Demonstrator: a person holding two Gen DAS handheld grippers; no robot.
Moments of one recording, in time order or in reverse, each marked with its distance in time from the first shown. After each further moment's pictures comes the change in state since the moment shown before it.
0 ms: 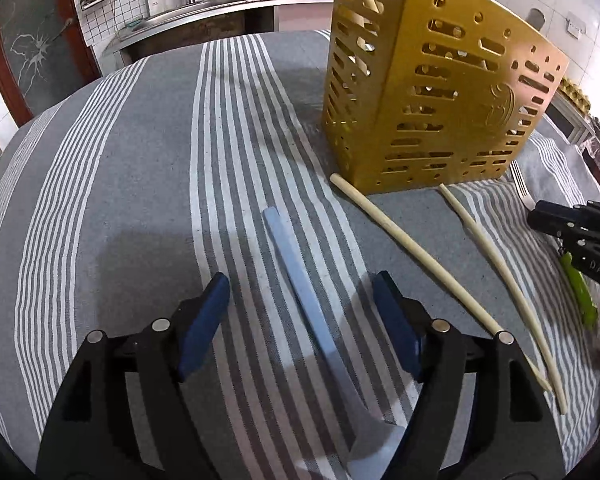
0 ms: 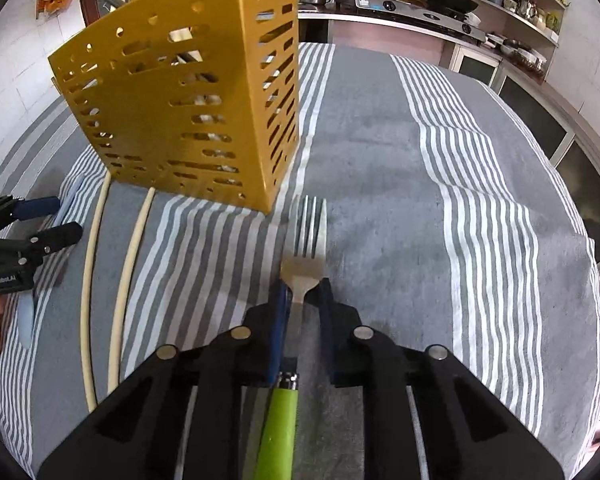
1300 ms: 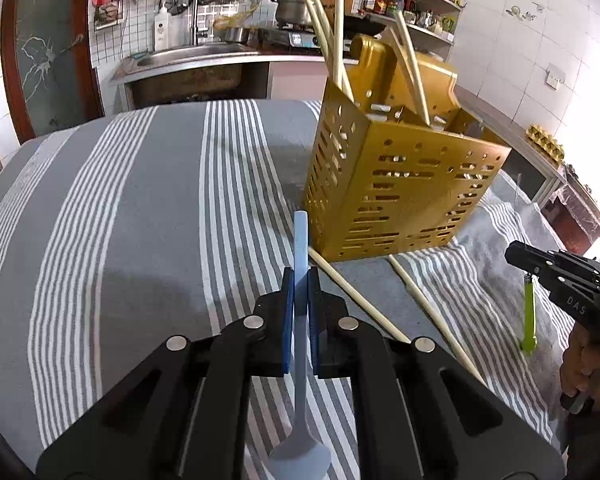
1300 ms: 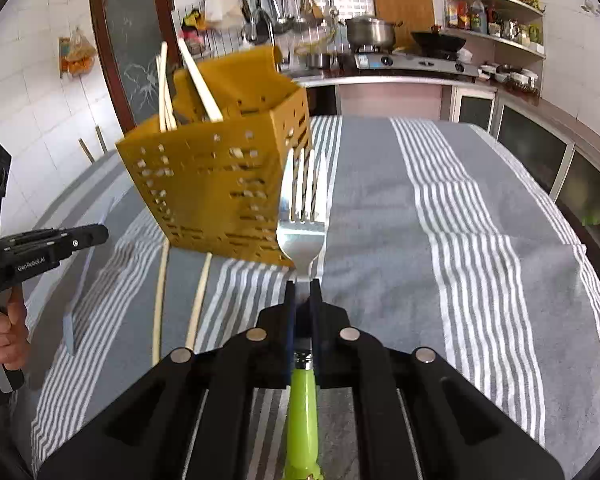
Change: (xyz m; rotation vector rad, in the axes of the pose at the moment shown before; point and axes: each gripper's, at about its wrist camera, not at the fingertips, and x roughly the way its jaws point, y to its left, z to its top) left arm -0.063 0.005 0.004 -0.068 -0.197 -0.096; right arm -0.052 -0.006 -0.002 0.078 -0.262 0.105
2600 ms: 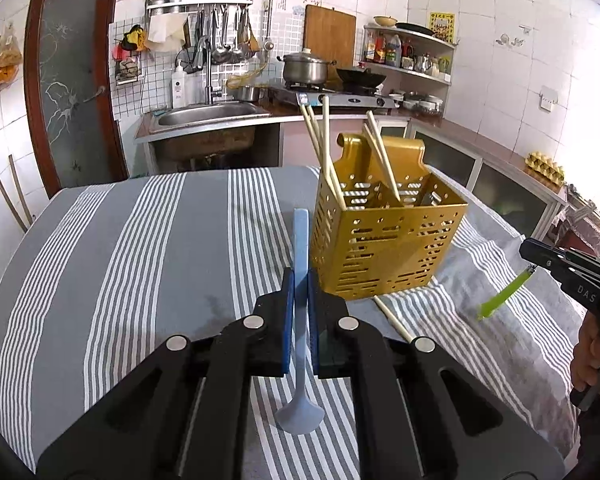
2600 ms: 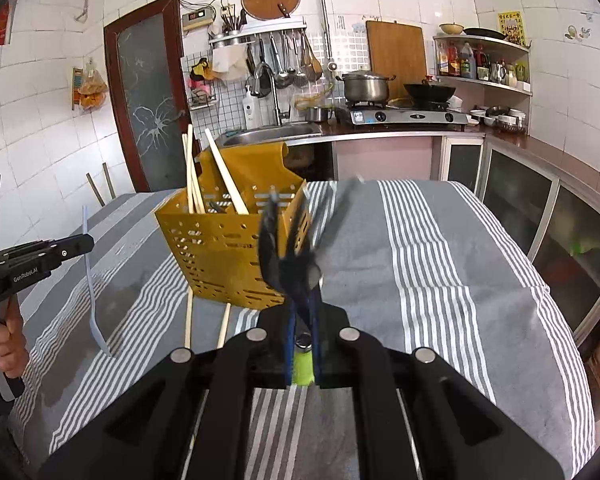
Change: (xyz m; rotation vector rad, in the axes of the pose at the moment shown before) left arm -0.078 -0.006 0.007 0.035 -0.200 0.061; right arm -0.062 0.001 0.013 -0.015 -0.182 -0.006
